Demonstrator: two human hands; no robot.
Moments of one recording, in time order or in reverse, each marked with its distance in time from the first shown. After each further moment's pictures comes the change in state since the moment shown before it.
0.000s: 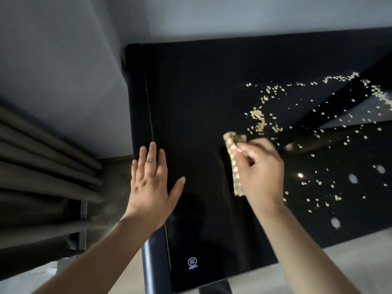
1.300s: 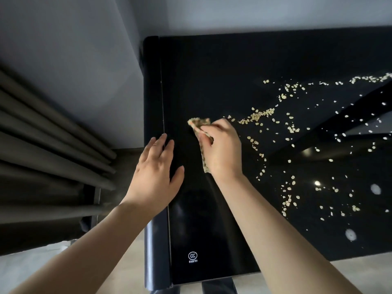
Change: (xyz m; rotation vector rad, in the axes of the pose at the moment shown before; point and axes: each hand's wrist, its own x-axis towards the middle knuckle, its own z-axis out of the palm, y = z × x) left_hand 0.005 0.001 -0.017 -0.077 0.051 0.015; right_hand 0.025 -0.037 0.080 0.086 -0.108 -0.179
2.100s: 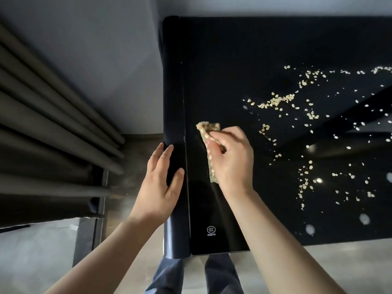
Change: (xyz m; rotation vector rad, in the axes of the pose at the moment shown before) left_hand -0.070 -0.024 0.009 -0.467 0.036 -0.233; right_hand -0.062 -0.036 -0.007 0.132 0.005 0.052
